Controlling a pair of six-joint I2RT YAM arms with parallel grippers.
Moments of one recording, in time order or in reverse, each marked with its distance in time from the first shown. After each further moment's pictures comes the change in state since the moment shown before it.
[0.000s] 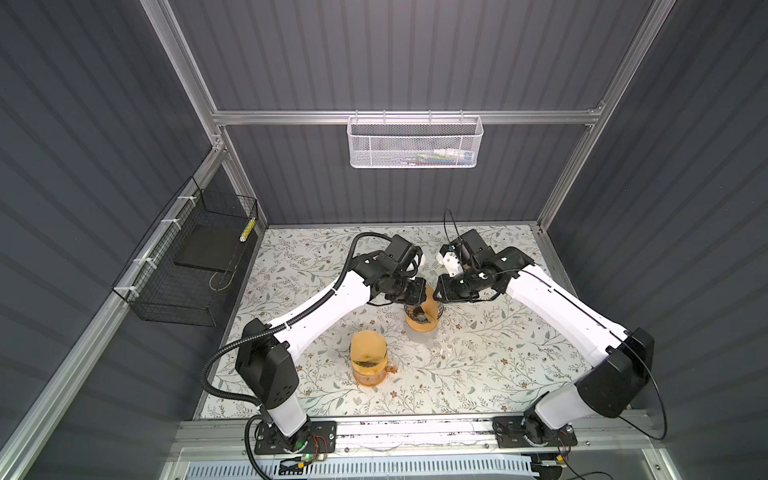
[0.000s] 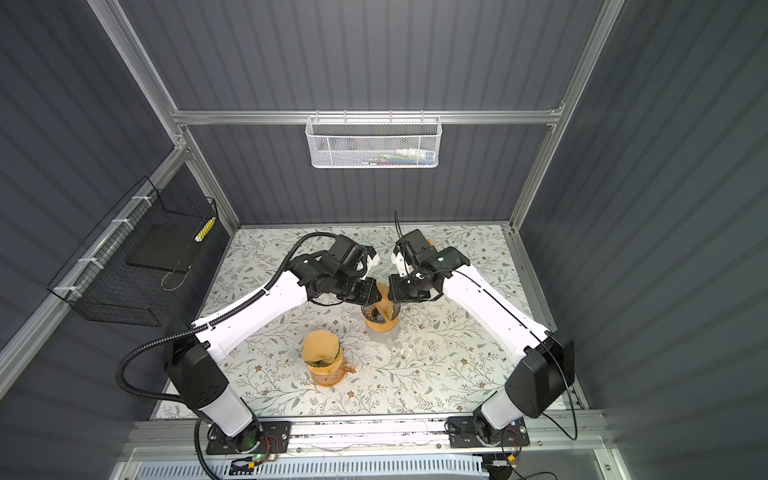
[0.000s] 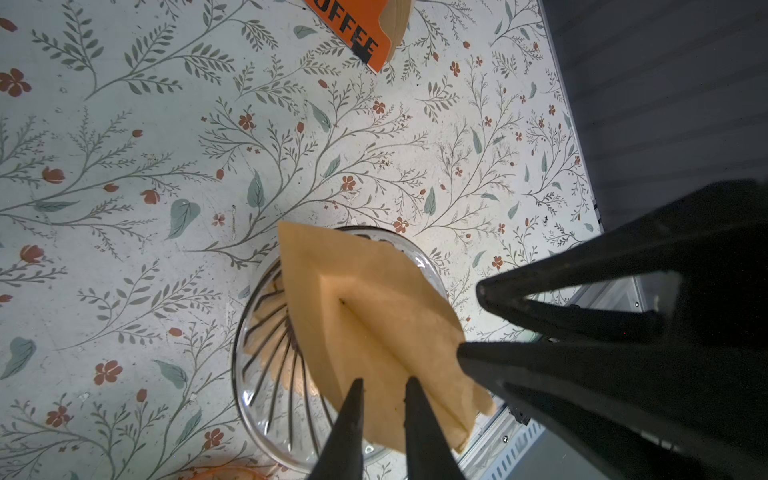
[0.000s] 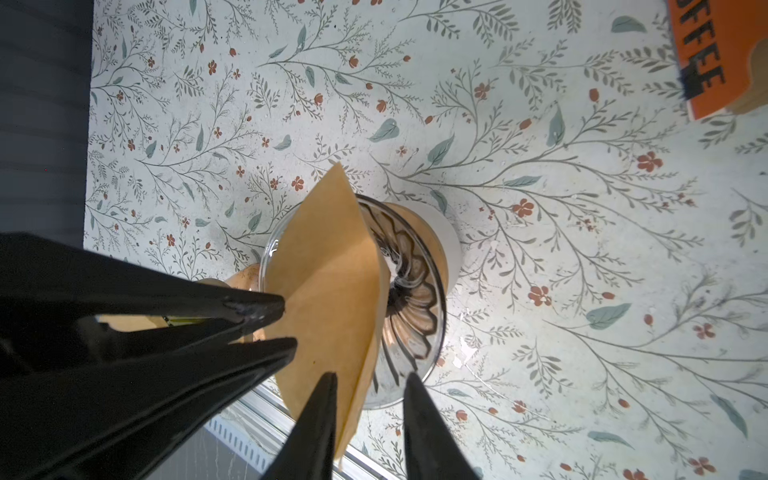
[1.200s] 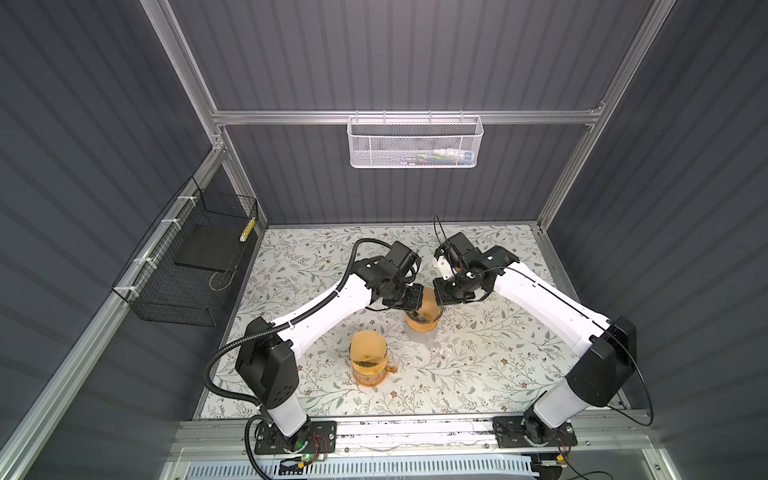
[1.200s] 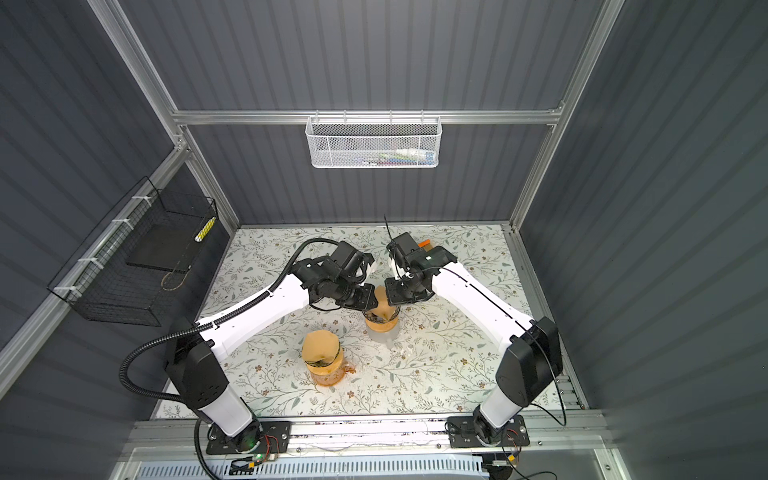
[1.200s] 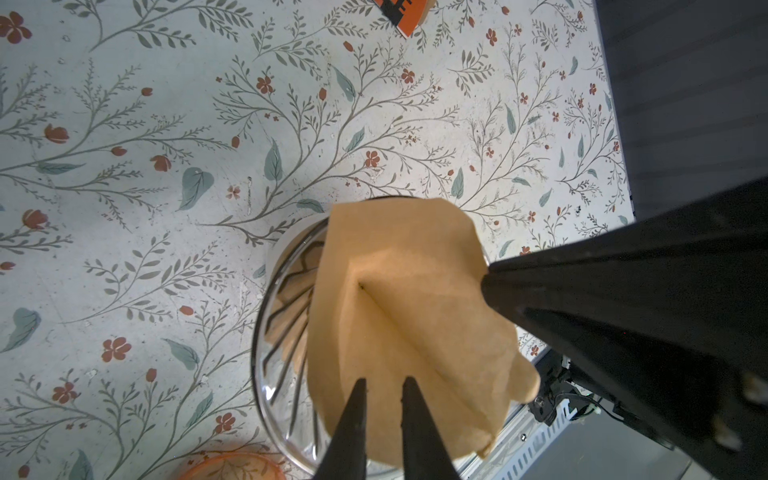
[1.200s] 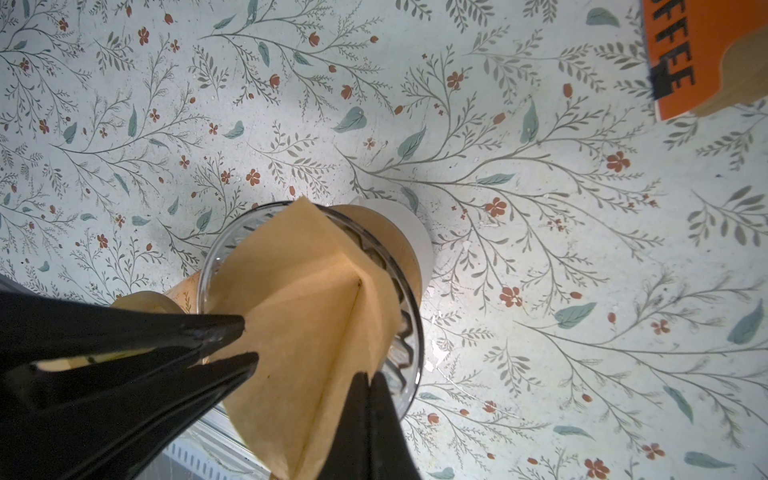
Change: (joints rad) left arm 0.000 0.000 -0.067 0.005 -0.024 -0.006; right arm 0.030 0.072 0.014 -0.021 0.094 -0.021
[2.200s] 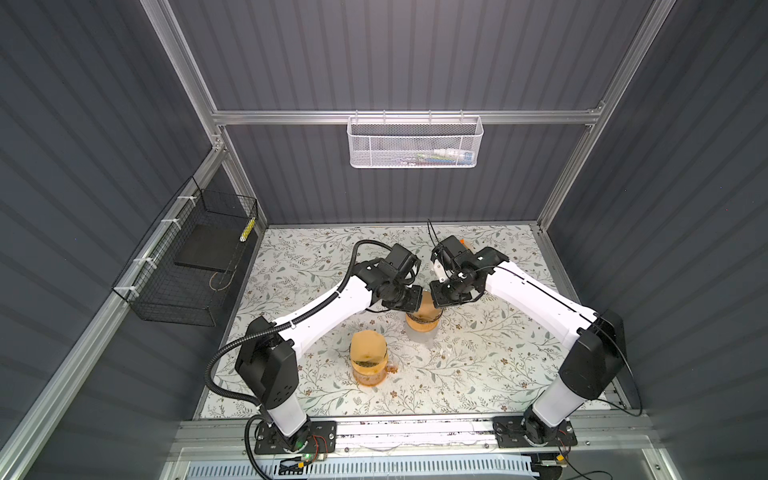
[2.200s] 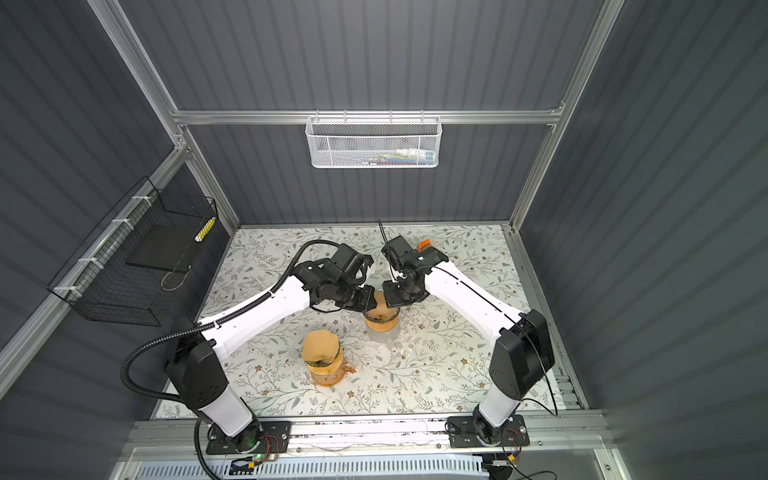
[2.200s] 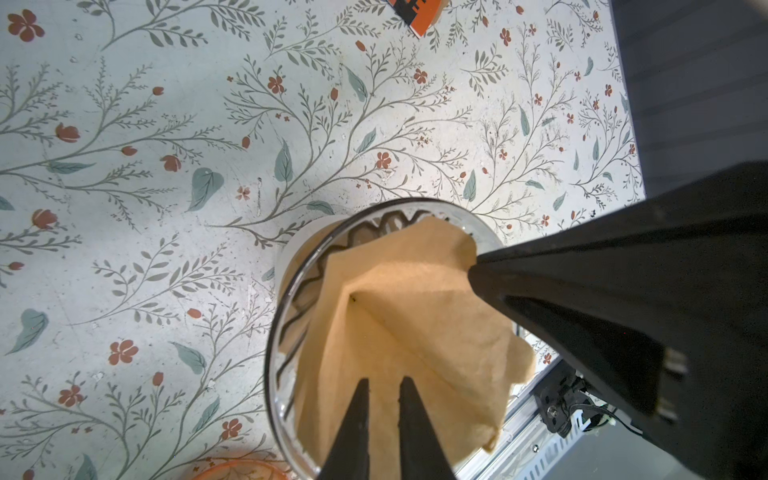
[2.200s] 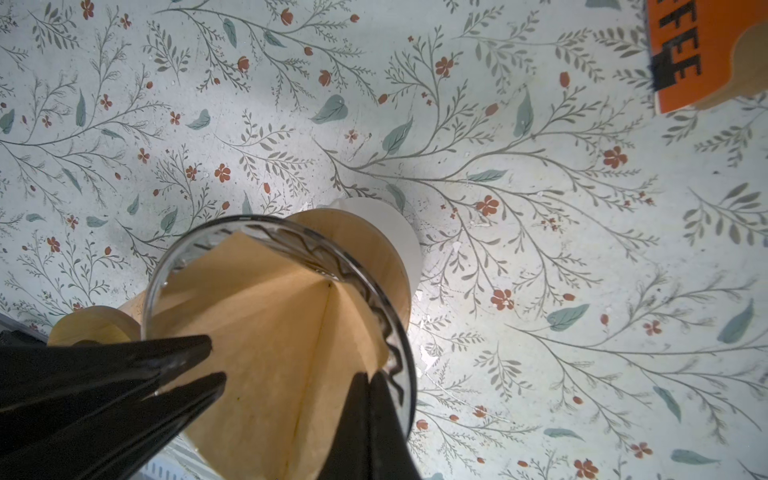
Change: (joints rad) left arm 0.000 -0.002 -0.031 0.030 -0.019 0.000; right arm 0.012 0.049 0.000 0.000 0.046 -0.004
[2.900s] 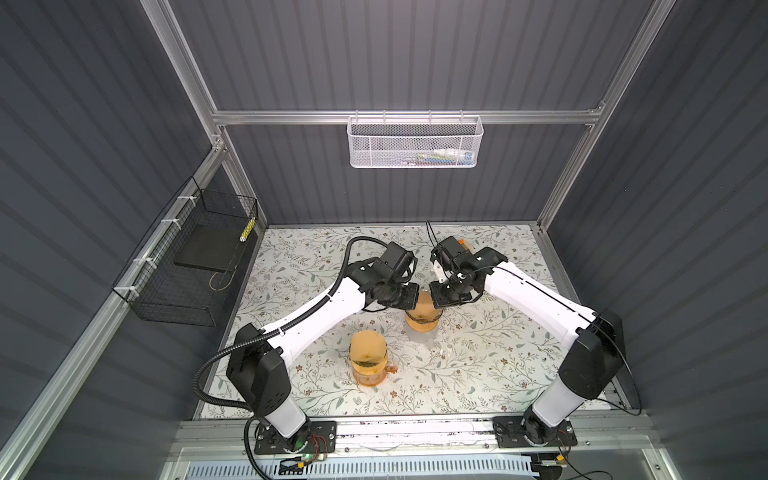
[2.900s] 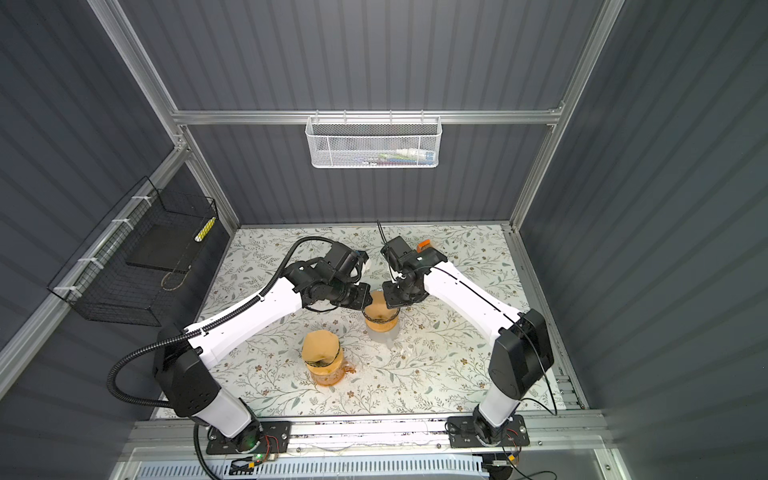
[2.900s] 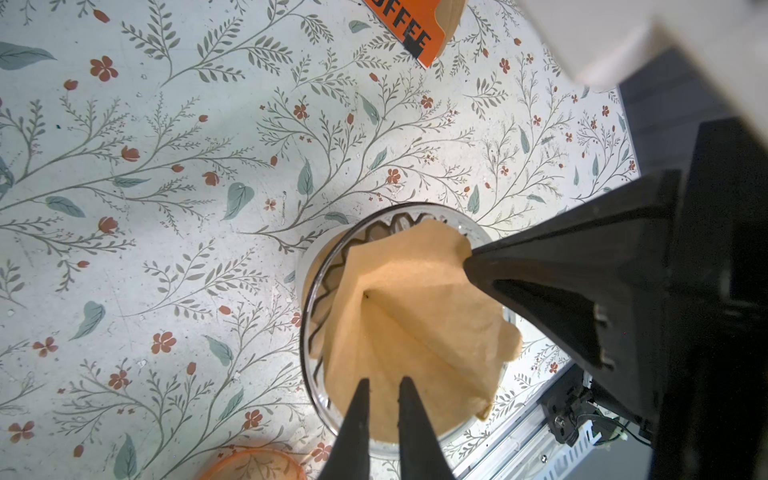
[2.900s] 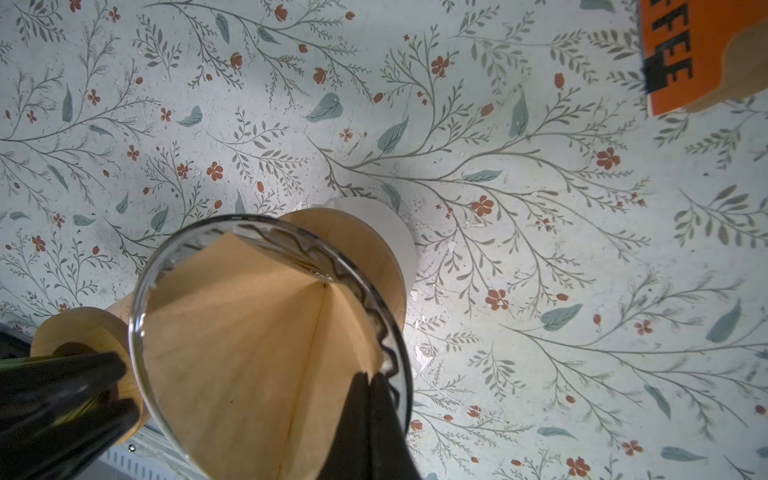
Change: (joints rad) left arm 0.000 -0.056 -0.008 -0.012 -0.056 0.003; right arm 0.006 0.005 0.000 -0.003 0.012 -0.008
